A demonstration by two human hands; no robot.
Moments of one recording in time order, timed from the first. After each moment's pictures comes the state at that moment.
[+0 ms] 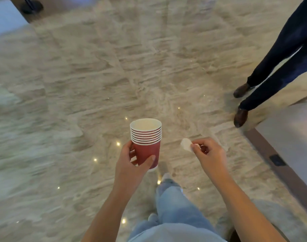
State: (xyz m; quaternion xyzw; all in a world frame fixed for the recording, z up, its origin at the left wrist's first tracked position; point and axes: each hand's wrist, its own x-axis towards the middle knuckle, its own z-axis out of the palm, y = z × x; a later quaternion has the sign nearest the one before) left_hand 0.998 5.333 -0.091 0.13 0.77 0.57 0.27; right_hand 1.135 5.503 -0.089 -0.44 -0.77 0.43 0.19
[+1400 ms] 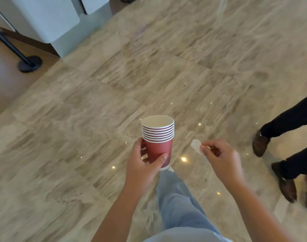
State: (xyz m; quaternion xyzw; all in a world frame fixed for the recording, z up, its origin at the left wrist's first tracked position) left_hand 0.274 6.173 -0.077 0.37 0.66 0.50 0.42; right_hand 0.473 6.230 -0.073 -0.61 -0.60 0.39 0.34
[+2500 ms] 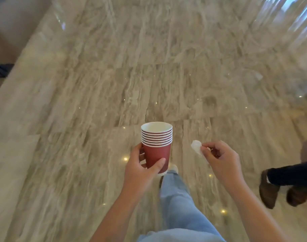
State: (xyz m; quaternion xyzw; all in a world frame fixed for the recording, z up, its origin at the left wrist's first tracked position) left_hand 0.296 7.139 -0.079 0.58 0.52 0.31 0.55; right_hand 0.497 7.061 -0.065 -0.77 -0.36 0.24 0.47
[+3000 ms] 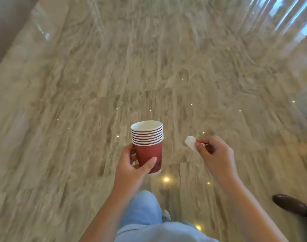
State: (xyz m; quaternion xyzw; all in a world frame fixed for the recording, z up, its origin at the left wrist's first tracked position) left_hand 0.531 7.527 -0.069 0.57 0.50 0.31 0.57; right_hand 0.733 7.441 -0.043 -0.77 -0.37 0.21 0.48
